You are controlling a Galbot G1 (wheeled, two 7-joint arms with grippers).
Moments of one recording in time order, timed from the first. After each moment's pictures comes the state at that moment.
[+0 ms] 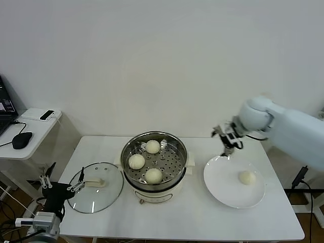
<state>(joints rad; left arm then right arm) 1.68 -1.17 -0.76 -2.28 -0.03 0.26 -0.11 0.23 0.58 -0.88 1.54 -0.08 -0.30 -1.10</state>
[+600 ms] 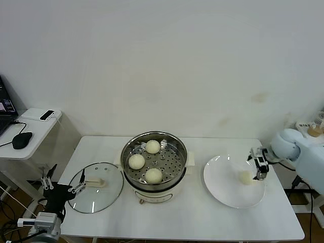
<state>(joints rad) 1.69 -1.17 -0.75 -2.27 -0.02 0.26 -0.11 -0.20 0.52 -0.54 1.37 -0.27 -0.27 -1.10</state>
